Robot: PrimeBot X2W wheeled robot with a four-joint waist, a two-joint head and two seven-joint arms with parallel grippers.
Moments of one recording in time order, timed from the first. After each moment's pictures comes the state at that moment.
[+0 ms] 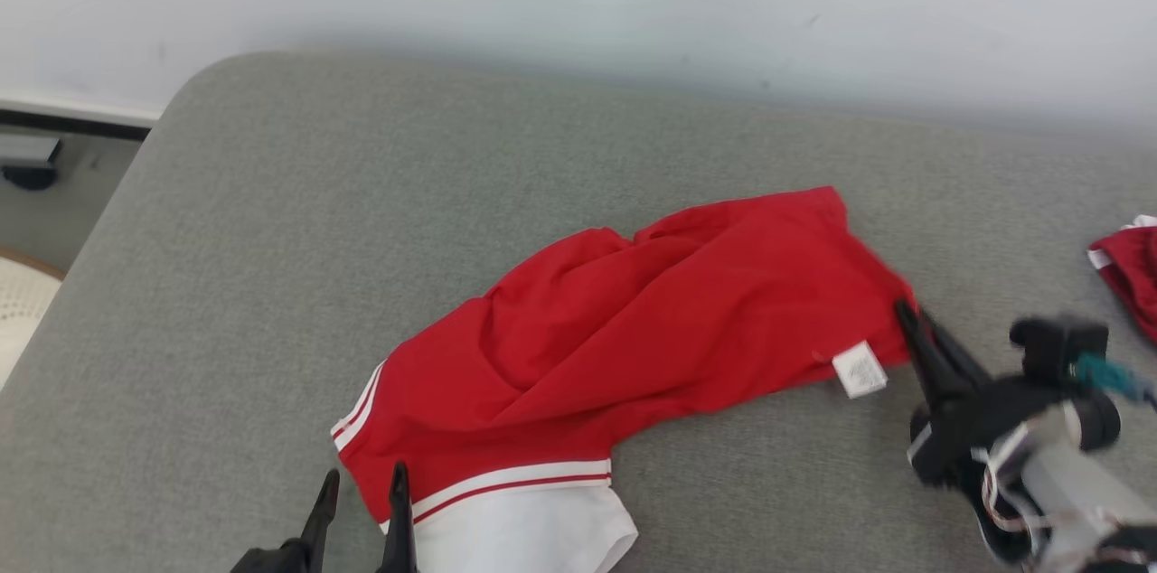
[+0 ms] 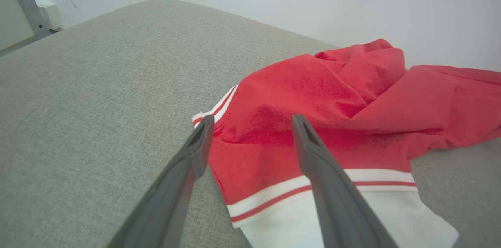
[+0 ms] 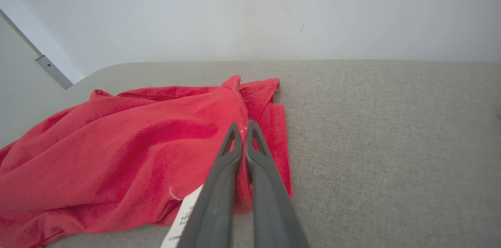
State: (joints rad) left arm -0.03 0.05 -0.15 0.31 -0.34 -0.02 -0.26; right arm -0.51 -0.50 0.60 0.66 0.87 0.13 -0.26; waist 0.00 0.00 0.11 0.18
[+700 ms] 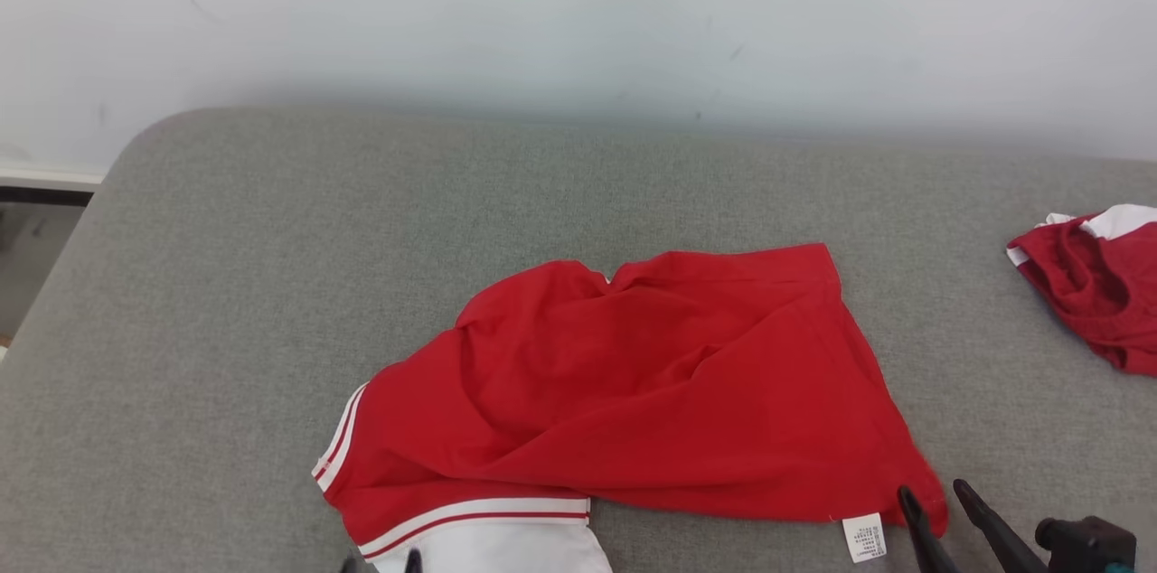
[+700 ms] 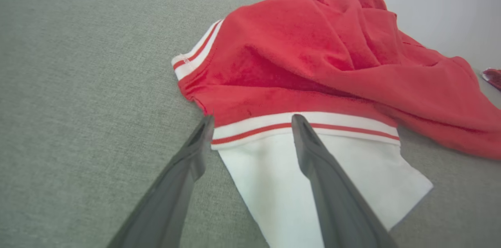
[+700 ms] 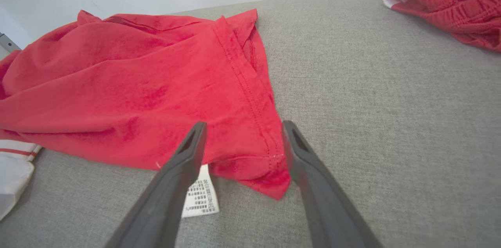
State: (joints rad) left arm 0.06 0.05 -0.16 0.35 -0.35 -0.05 -0.26; right arm -0.01 -0.46 0.32 0.39 0.65 0.13 -0.25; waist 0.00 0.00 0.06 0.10
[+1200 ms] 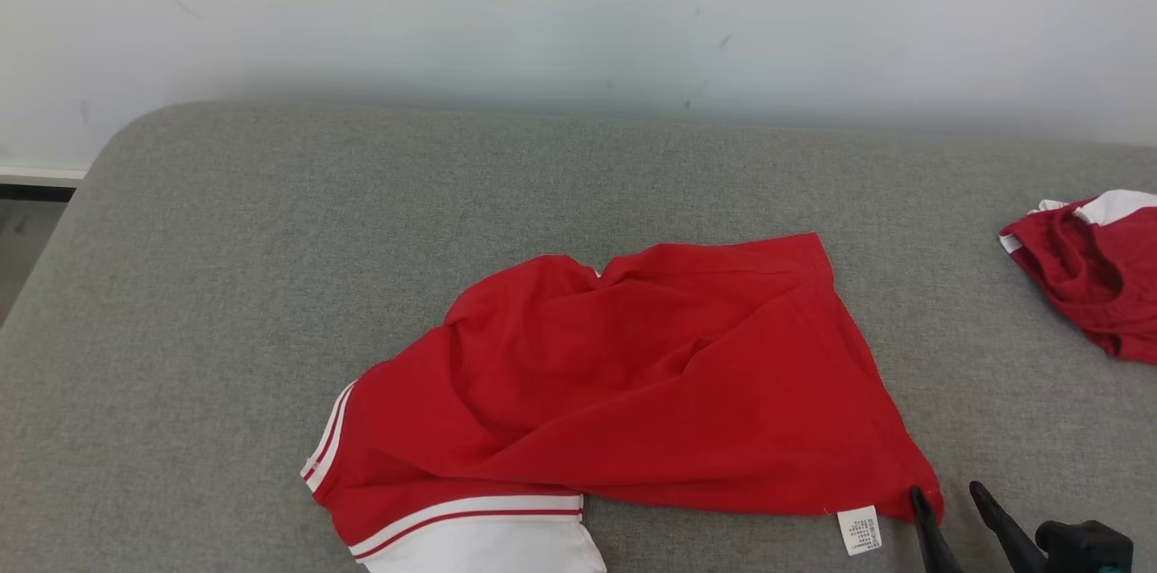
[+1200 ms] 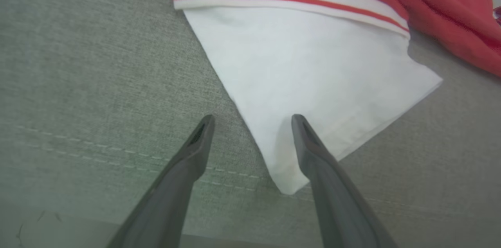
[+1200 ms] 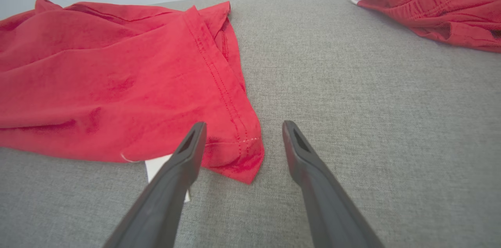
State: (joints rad) left arm 0.11 0.05 -0.26 0.49 -0.43 -0.06 -0.26; right arm 0.04 -0.34 0.14 0.38 0.45 0.13 -0.20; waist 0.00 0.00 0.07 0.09
